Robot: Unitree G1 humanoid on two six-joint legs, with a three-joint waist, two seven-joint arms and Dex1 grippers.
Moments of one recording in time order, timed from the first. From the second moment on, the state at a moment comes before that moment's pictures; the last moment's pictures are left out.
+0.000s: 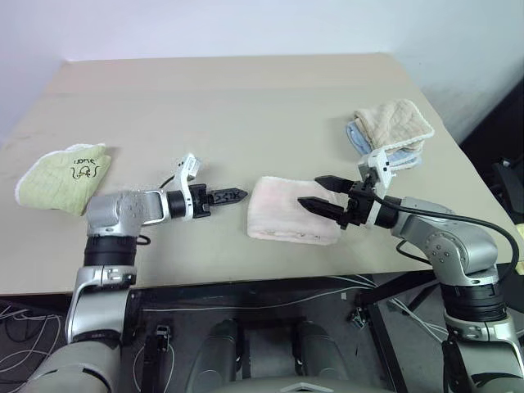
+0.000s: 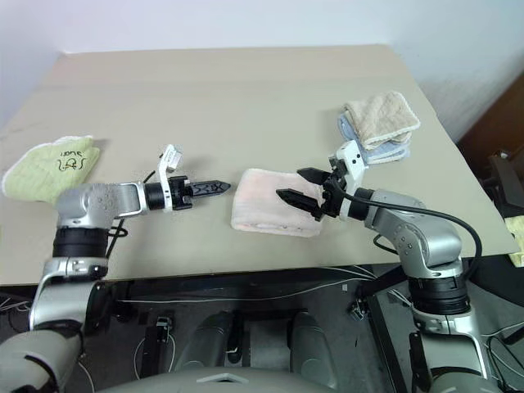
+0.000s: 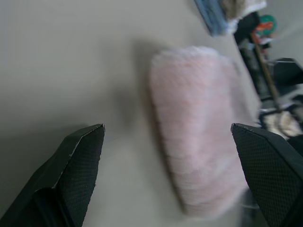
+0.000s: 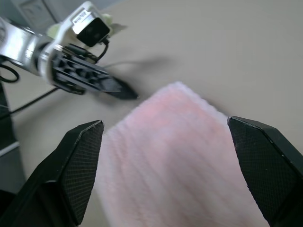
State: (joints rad) left arm -0.76 0.41 0.15 0.39 -0.65 1.34 -0.79; right arm -0.40 -0.57 -0.07 -0.20 0.62 0.78 0.75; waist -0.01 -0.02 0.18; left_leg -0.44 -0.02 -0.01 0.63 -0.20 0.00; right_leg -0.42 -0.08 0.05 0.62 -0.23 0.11
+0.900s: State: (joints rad) left arm -0.86 0.25 0.12 0.50 -0.69 1.45 -0.78; right arm -0.30 -0.62 -0.16 -0.30 0.60 0.80 0.66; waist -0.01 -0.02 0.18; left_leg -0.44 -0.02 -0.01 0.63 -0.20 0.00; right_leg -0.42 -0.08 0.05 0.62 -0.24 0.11
